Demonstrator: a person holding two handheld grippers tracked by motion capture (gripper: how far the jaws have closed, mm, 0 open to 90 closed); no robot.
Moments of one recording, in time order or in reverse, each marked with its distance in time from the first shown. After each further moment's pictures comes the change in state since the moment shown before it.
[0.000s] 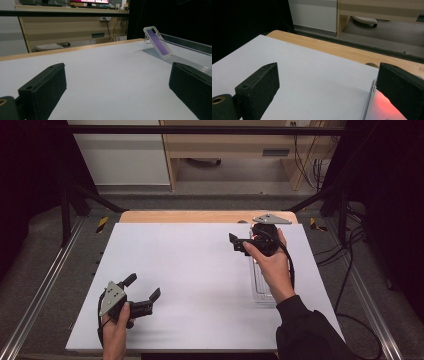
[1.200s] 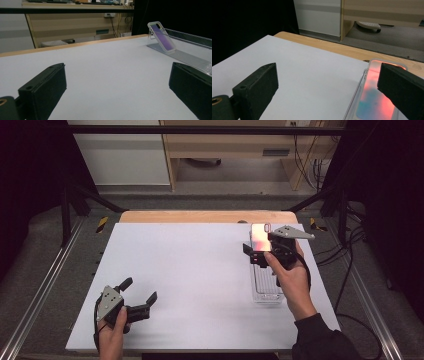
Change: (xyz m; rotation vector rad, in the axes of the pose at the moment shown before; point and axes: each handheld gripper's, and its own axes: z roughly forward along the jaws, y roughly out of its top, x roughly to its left) left arm -0.002 -0.002 -0.015 0.023 0.042 0.007; right arm -0.019 -0.026 -0.044 -0.048 0.051 -0.004
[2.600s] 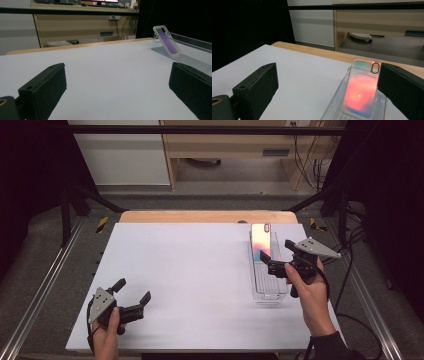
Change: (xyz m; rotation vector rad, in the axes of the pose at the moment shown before) left arm 0.009 -0.001 -0.010 -0.015 0.029 -0.026; right arm -0.016 -0.024 -0.046 -0.115 -0.036 0.011
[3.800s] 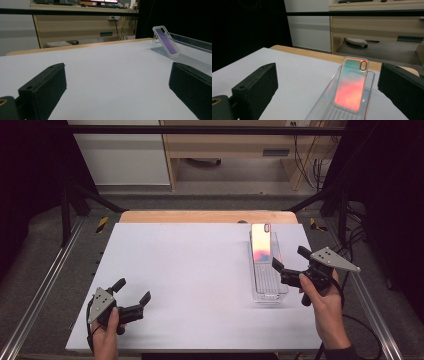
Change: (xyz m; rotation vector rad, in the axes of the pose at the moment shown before) left arm 0.000 0.000 -0.001 -0.002 -0.003 0.003; right arm -0.011 -0.012 -0.034 -0.052 -0.019 -0.007
